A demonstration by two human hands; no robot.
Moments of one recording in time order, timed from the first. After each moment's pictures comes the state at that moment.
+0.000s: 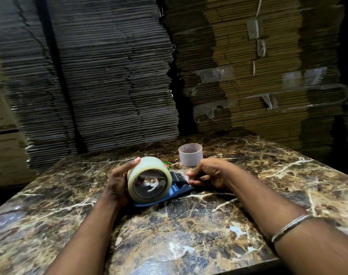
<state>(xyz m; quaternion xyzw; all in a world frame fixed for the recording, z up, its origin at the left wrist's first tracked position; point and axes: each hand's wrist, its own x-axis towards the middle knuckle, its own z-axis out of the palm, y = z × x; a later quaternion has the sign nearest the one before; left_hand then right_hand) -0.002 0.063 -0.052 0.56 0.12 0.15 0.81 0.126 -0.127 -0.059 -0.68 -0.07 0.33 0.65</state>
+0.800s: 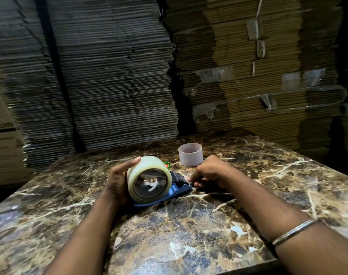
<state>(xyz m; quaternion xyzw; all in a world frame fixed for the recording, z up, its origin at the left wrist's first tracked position) -0.012 0.047 -0.038 0.56 0.12 0.13 0.81 0.127 -0.128 -0.062 -0.78 -0.10 0.23 0.58</state>
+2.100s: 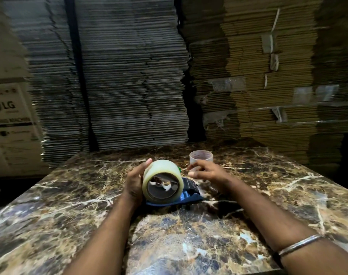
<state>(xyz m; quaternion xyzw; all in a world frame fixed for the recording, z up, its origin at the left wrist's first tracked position) 0.011 0.082 -0.070 0.52 0.08 0.21 0.83 0.114 -0.120 -0.056 -0.79 -0.34 0.14 0.49</state>
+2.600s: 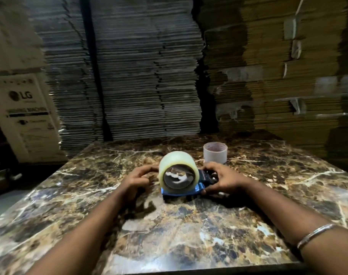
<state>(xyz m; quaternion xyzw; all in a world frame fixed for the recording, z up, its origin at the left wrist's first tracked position) -0.026 0.143 -0.091 0.77 0.01 0.13 0.62 0.118 -0.117 -0.082 -0.80 -0.41 0.17 0.40</state>
